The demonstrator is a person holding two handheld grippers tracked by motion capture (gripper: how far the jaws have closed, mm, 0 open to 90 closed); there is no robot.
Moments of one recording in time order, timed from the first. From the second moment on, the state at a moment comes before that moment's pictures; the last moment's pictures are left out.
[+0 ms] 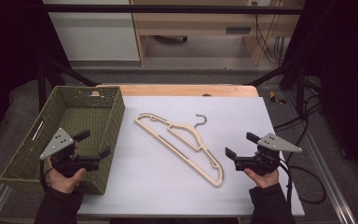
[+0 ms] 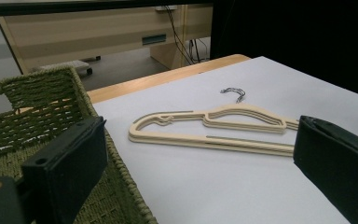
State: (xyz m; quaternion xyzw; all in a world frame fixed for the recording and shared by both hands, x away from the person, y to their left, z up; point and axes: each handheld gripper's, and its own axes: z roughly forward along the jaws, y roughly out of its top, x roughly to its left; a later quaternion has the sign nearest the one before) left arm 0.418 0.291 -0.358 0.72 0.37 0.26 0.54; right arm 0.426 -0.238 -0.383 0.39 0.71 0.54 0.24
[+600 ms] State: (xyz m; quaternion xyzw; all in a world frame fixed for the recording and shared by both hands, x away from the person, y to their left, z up) left arm 0.419 0.296 -0.359 0.72 0.37 0.26 0.53; right arm 0.459 -0.214 -0.409 0.41 0.75 0.46 0.22
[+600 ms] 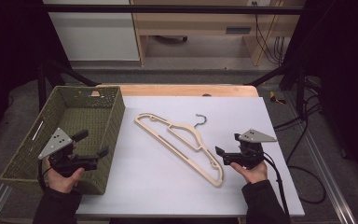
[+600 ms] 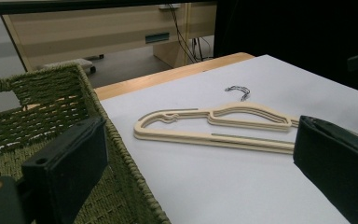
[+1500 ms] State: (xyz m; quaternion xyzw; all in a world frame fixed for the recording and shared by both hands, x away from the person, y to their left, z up) left arm 0.420 0.291 -0.360 0.73 0.36 0.26 0.52; right arm 0.494 -0.172 -0.465 0.45 0.82 0.32 0.14
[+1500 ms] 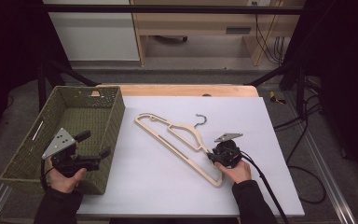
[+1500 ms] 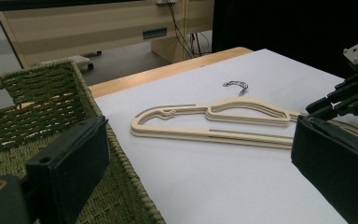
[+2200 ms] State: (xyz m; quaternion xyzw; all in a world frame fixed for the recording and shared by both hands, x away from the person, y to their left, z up) left arm 0.420 0.290 -0.360 0.73 0.36 0.26 0.52; right arm 0.495 -0.176 -0.463 0.45 0.82 0.34 0.11
